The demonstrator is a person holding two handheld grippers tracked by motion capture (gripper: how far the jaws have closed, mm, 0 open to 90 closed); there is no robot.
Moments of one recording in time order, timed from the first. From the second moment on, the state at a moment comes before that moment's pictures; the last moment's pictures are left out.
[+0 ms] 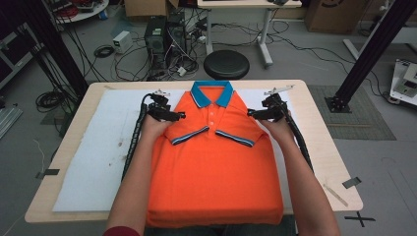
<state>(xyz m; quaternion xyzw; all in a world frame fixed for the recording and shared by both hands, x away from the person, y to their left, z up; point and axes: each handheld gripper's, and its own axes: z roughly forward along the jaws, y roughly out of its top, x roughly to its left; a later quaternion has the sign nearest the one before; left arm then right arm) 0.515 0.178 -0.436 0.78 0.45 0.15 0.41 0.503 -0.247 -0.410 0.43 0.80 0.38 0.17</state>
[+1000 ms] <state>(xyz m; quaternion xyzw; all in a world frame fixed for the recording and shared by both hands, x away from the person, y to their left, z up) 0.522 0.166 -0.445 0.80 0.45 0.17 0.37 0.528 -0.222 -0.444 0.42 0.83 0.34 0.15</state>
